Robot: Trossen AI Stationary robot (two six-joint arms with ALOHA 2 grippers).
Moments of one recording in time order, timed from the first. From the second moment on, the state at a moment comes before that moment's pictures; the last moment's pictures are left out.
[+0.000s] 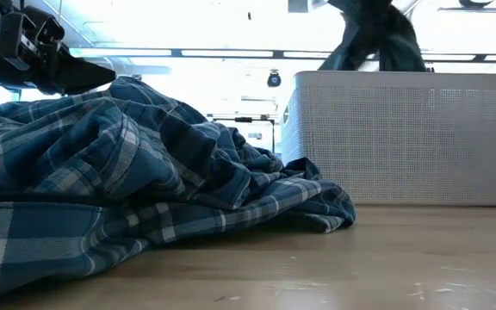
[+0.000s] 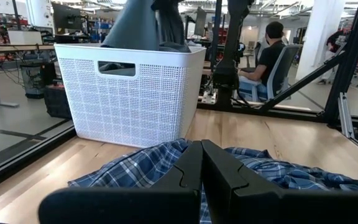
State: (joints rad) left arm -0.04 0.04 0.01 0.04 -0.25 -0.05; right arm -0.33 1.32 1.50 -1.06 0.52 0.39
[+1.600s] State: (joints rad) left arm -0.04 0.04 0.01 0.04 -0.25 -0.05; right arm -0.58 1.32 1.49 -1.21 0.19 0.58
